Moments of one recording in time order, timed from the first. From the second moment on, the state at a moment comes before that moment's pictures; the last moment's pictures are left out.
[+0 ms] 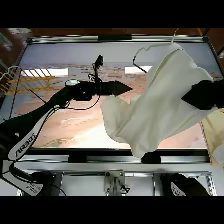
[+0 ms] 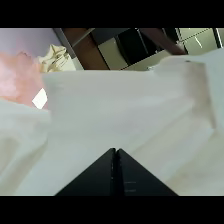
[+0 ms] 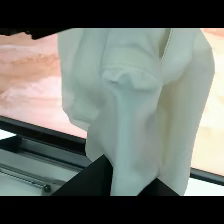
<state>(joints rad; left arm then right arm) -0.45 -1.74 1.43 -0.19 -1.09 -0.65 0.16 -0.98 1.80 -1.33 1.85 1.68</state>
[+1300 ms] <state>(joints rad) -0.38 -1.61 1.44 -0.20 -1.25 -0.49 0.16 -0.98 1.80 -1.26 1.66 1.51</state>
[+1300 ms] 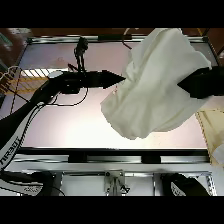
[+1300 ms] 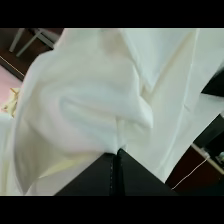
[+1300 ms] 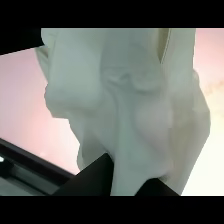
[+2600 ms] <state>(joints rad) -0.78 -1.21 1.44 0.33 -0.84 -0.62 0.16 -1.13 1.80 -0.82 1.35 1.21</state>
